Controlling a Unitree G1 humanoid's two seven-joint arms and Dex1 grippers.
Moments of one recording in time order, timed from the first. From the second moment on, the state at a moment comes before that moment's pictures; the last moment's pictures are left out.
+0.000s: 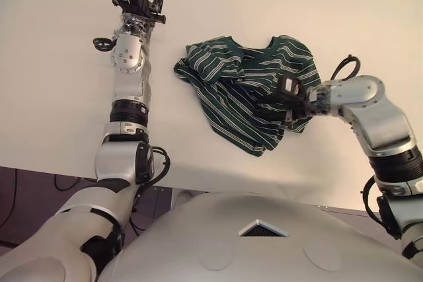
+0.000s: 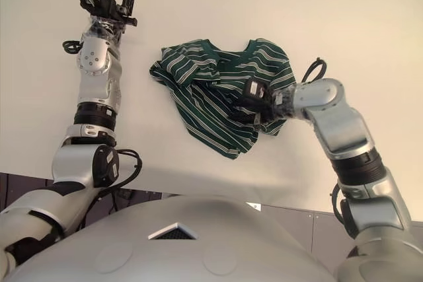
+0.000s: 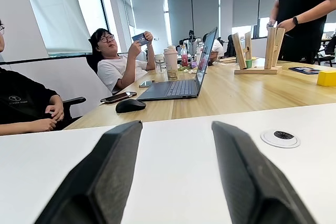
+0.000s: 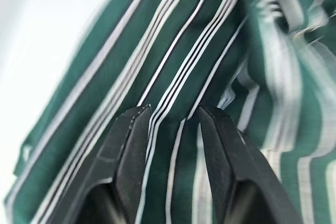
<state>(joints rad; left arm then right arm) -0.53 0.17 0.10 0.74 -0.05 -0.37 -0.17 -0.20 -0.67 0.25 -0.29 0.23 0.66 1.10</state>
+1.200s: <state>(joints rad) -0.55 0.16 0.12 0.75 -0.05 -0.38 -0.15 -0.51 -0.52 0.05 0.72 0.15 0.24 0.87</state>
